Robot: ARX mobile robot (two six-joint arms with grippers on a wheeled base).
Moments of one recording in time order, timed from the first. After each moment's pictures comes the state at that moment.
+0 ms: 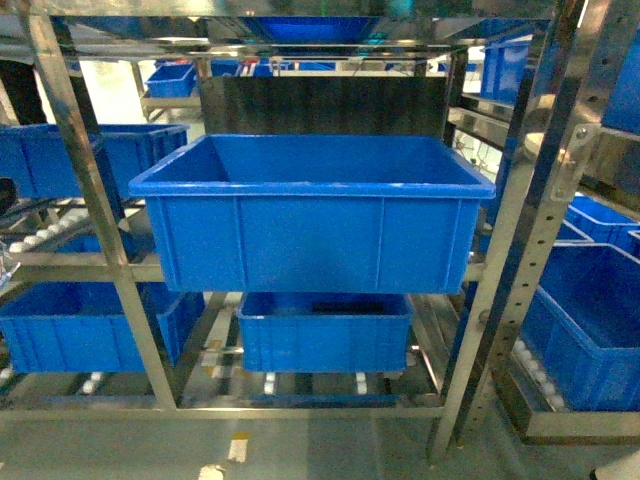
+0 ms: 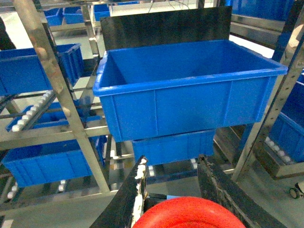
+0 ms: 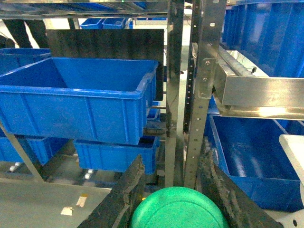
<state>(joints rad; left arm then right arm) -0.43 0.85 0.30 0.34 -0.33 -0.04 -0.47 1.00 0.29 0.56 -0.63 -0.04</state>
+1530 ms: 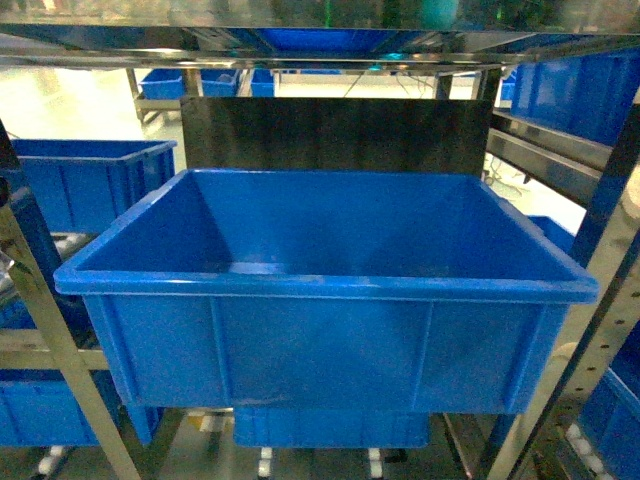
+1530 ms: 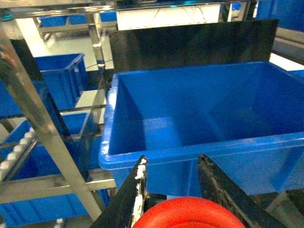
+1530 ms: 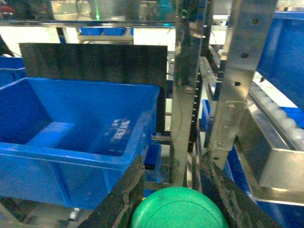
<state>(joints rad) -0.43 0.86 0.30 0.34 -0.34 -0.04 -0.48 1.00 0.29 0.56 -0.63 -0.04</state>
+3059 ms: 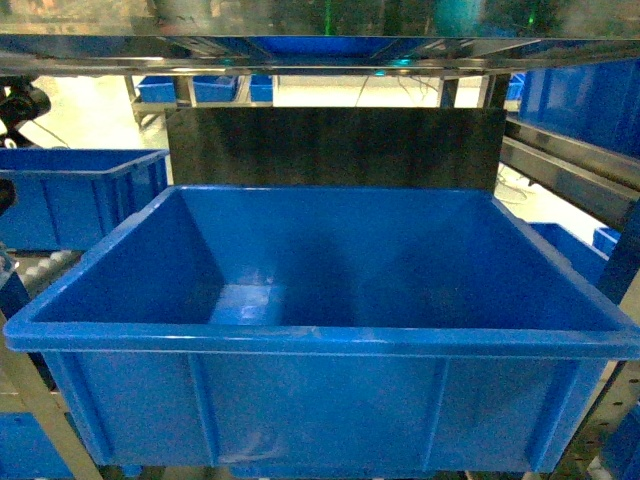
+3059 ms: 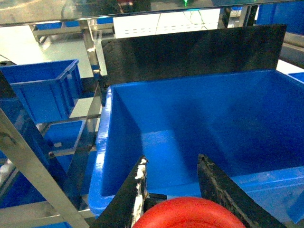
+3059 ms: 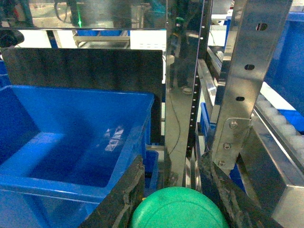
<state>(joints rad) -0.43 0.86 0.30 0.34 -0.33 -0.04 -0.47 1.00 0.29 0.56 -0.63 -0.04</state>
